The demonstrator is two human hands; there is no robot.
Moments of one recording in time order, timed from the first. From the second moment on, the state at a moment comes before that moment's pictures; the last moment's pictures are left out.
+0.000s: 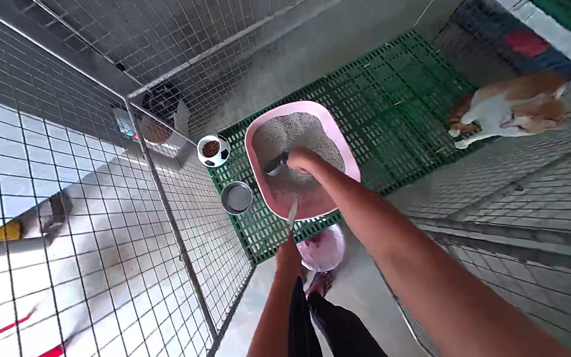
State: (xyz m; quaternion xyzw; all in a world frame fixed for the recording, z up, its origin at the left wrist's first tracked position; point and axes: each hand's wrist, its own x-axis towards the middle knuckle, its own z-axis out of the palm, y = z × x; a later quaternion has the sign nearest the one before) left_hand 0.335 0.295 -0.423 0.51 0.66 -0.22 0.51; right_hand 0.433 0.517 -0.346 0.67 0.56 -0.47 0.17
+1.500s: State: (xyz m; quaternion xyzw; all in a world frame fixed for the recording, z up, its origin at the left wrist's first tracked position) left_hand 0.324 0.235 -0.407 0.40 0.72 0.04 0.56; right_hand 0.562 0.349 -0.428 0.77 0.47 -0.43 -0.07
